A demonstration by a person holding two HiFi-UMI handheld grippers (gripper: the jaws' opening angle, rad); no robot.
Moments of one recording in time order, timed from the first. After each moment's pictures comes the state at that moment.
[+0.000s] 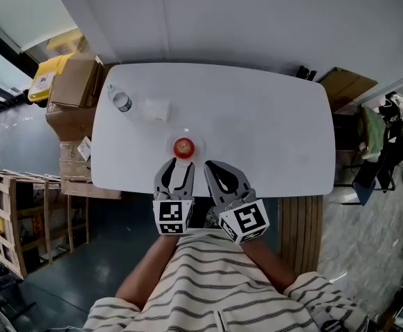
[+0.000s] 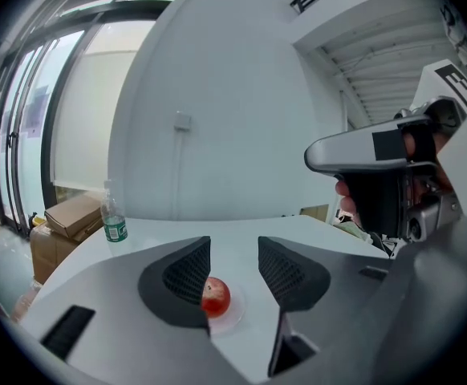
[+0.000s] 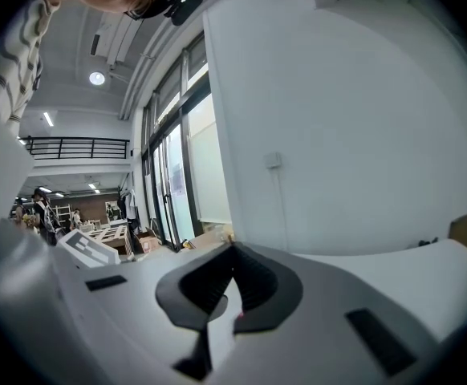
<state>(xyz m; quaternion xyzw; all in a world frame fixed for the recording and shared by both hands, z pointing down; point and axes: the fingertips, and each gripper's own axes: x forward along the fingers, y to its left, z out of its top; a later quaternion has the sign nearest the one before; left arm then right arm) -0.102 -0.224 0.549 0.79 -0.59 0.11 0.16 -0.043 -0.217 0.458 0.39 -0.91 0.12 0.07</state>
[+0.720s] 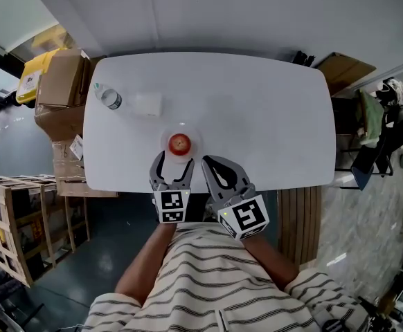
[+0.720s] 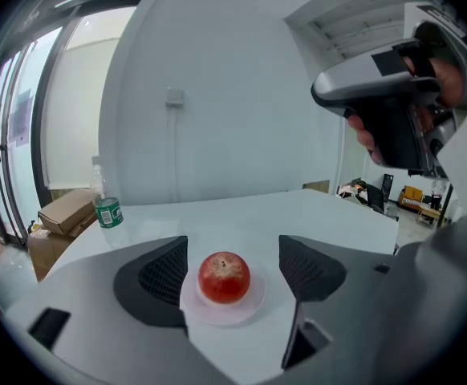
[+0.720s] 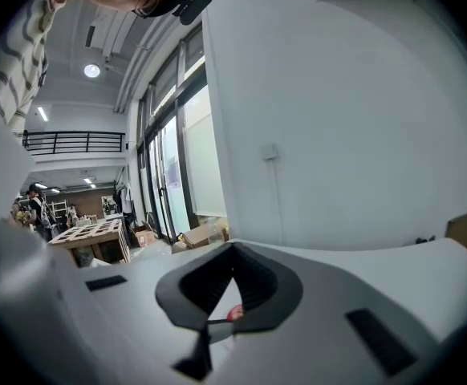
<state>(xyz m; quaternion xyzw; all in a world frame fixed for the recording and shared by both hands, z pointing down) -0.109 -0.248 0.624 0.78 -0.57 0.18 0.16 -0.047 -0.238 0.477 0.40 -0.90 0.12 0.10</state>
